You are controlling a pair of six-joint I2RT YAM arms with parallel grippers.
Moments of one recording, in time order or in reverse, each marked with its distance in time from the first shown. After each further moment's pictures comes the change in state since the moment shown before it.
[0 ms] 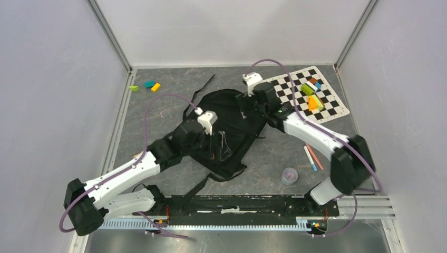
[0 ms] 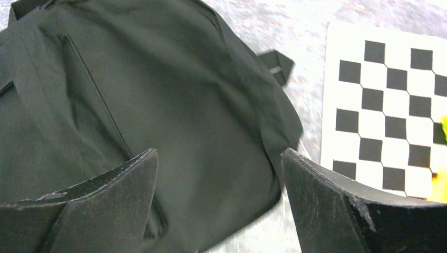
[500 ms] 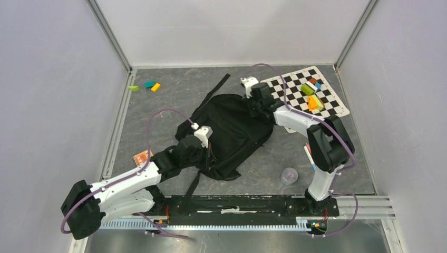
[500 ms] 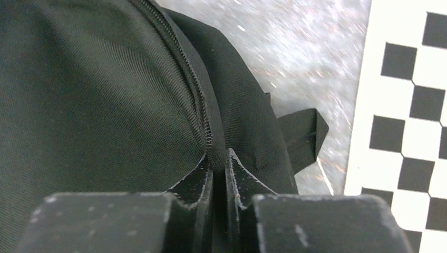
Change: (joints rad) left arm 0.032 -0.066 -0.243 0.127 -0.050 -0.035; right arm -0.121 0.154 -0.055 0.086 -0.098 -0.005
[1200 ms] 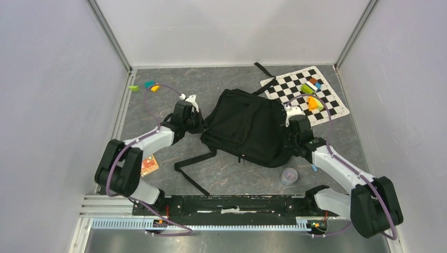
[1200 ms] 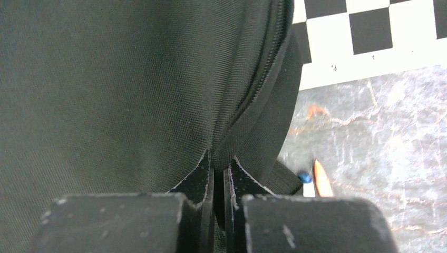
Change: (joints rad) left arm 0.457 0.590 0.302 0.244 0.135 0.121; right arm -0.129 -0.677 -0.605 -0.149 0.087 0.140
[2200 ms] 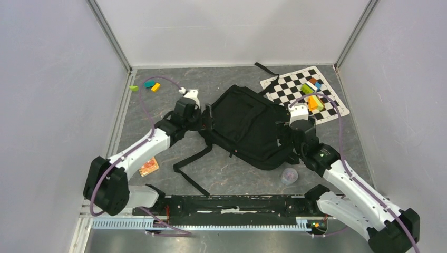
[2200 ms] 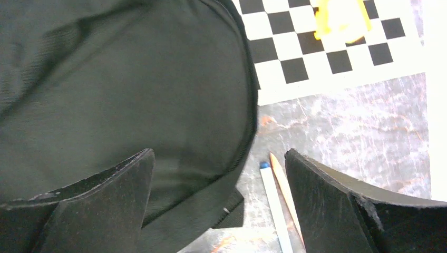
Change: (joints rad) left arm -0.185 -0.250 0.066 -0.241 -0.309 0.071; right arm 0.228 -0.268 0.113 -0.193 0.306 0.012
